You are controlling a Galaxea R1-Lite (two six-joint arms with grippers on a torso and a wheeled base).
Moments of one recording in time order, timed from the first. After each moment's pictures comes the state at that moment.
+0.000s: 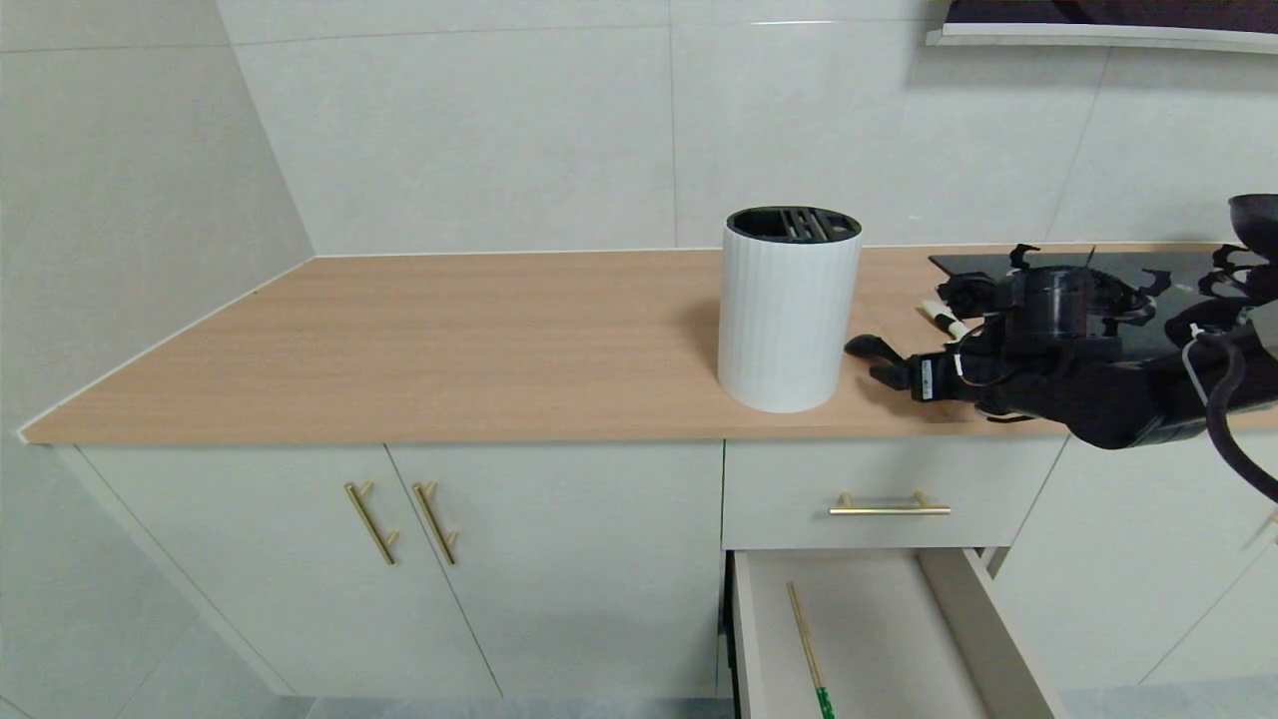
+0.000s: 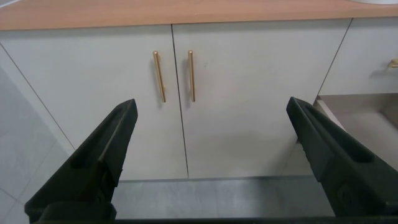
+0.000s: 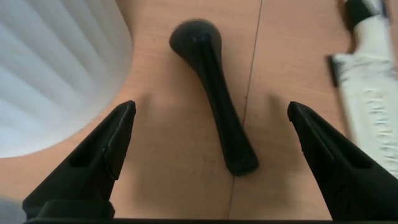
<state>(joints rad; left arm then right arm) 0.00 0.00 0.00 0.00 -0.02 0.01 0.15 2.10 -1.28 -0.47 0.06 -0.03</state>
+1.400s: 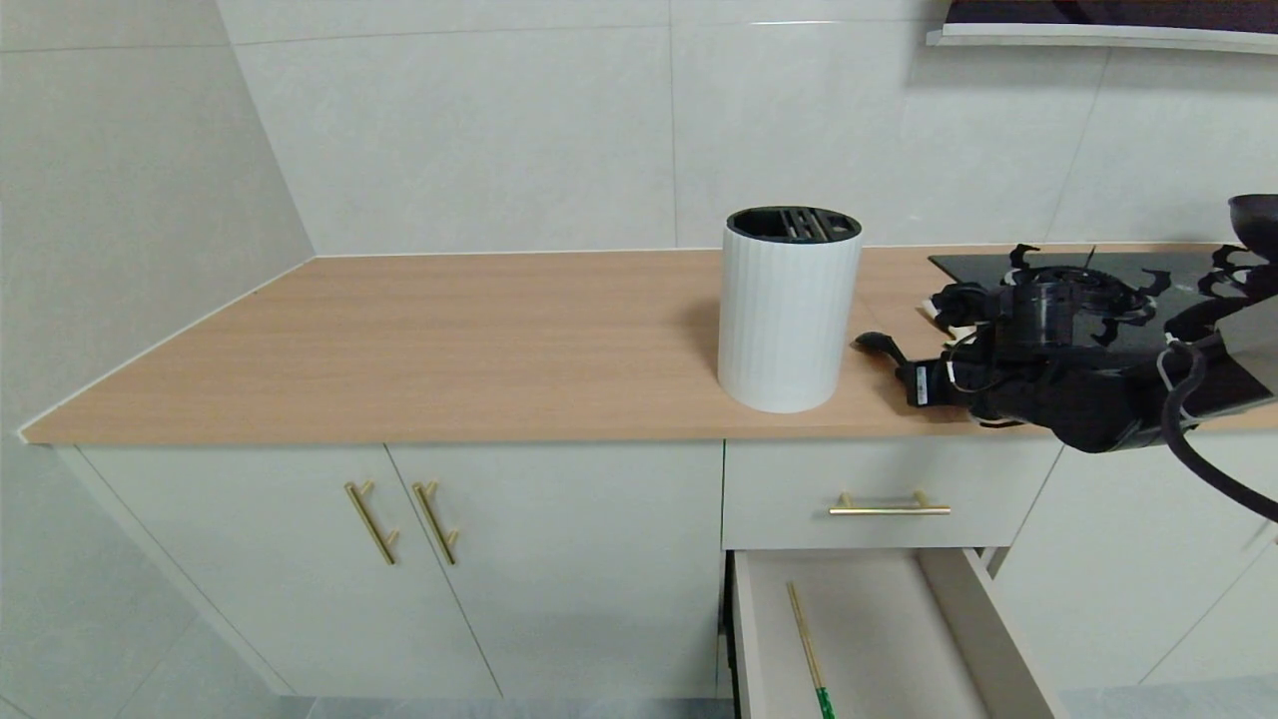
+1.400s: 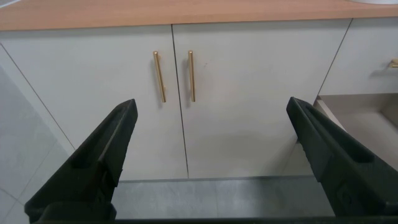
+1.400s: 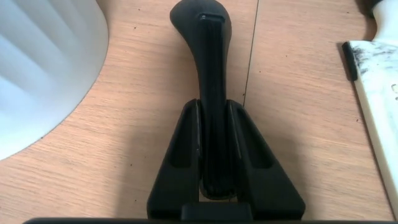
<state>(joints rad) 0.00 0.00 0.00 0.00 -0.02 0.01 0.14 2.15 -1.31 -0.48 0.05 -0.03</state>
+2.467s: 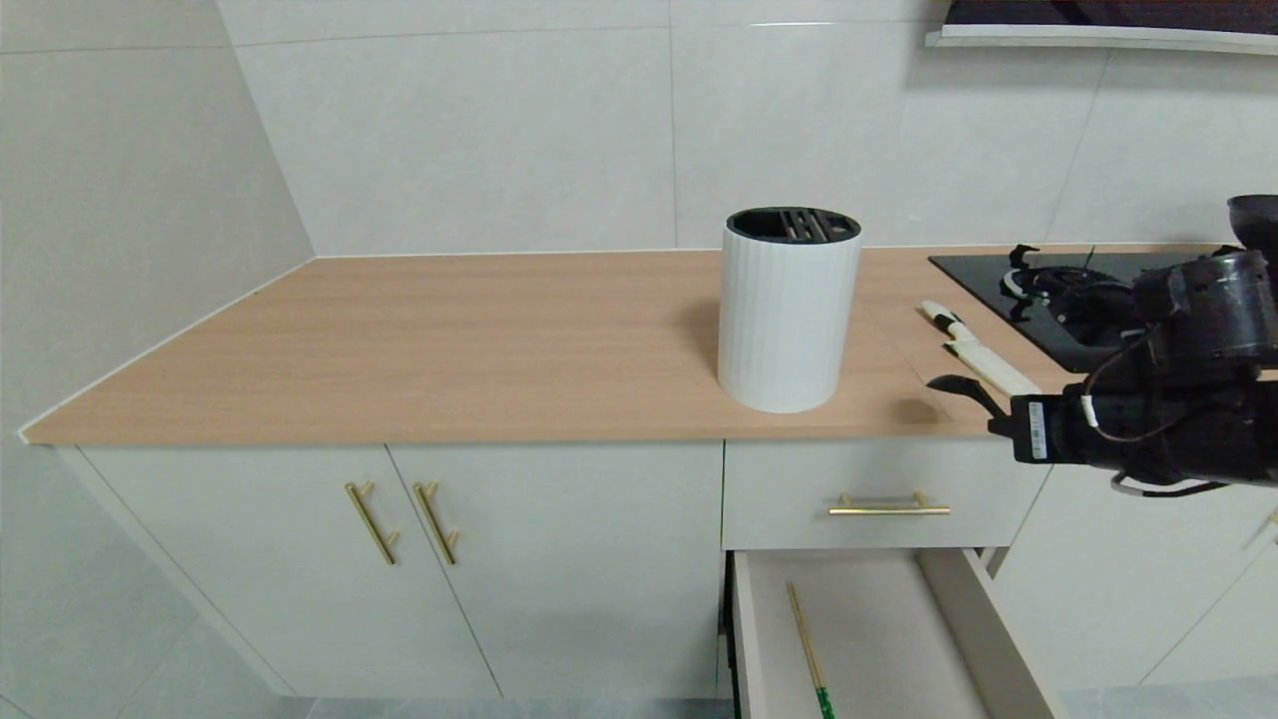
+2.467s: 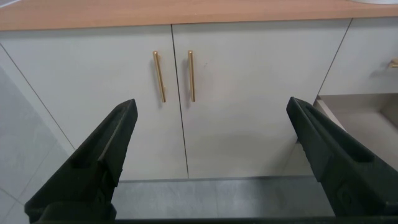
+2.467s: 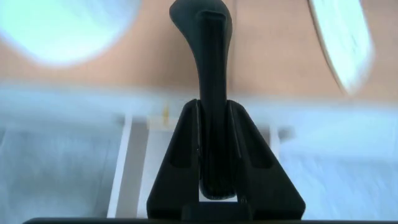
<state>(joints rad) 0.00 0.00 0.00 0.00 -0.02 0.01 0.24 1.59 -0.93 -0.08 -0.11 0.14</state>
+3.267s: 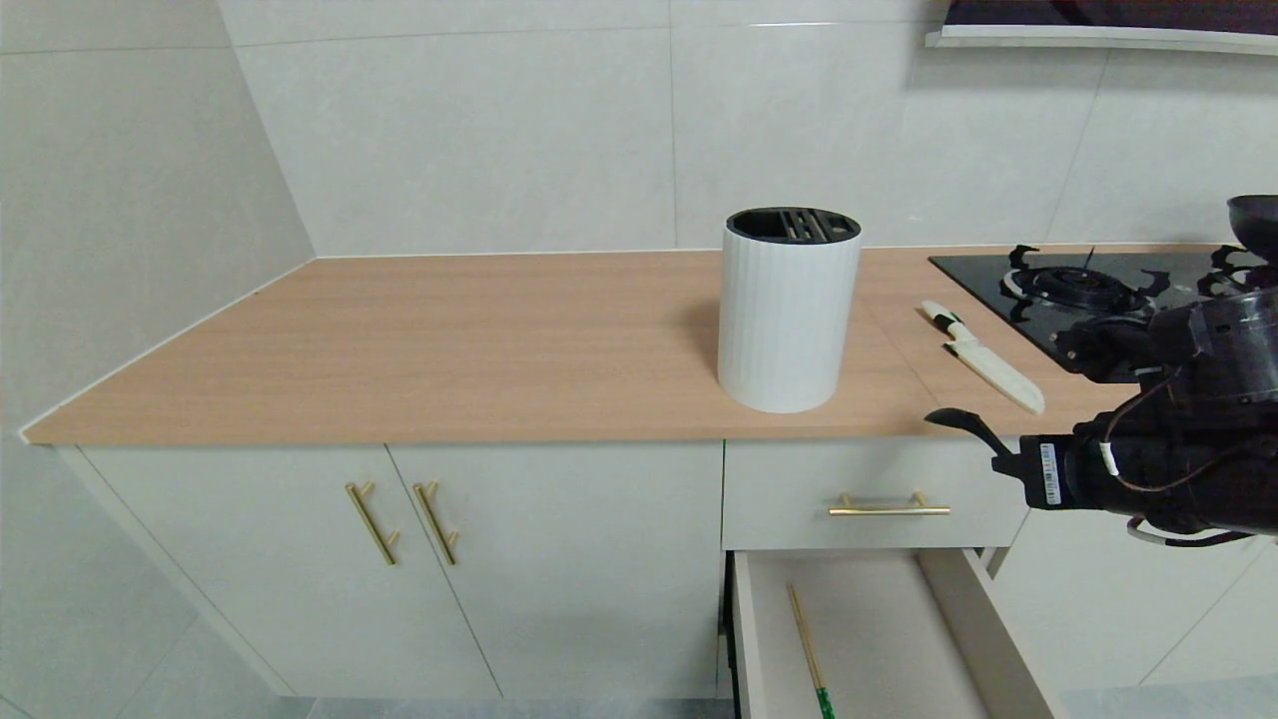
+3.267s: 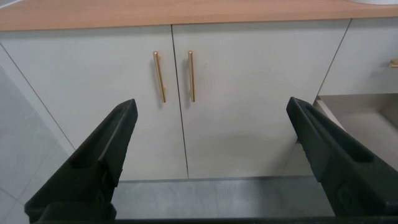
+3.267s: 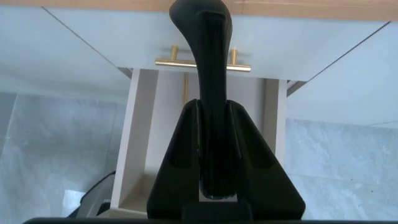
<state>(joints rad) -0.01 0.00 0.00 0.00 -0.02 0.01 0.29 1.53 -0.83 -0.08 -0.11 0.16</state>
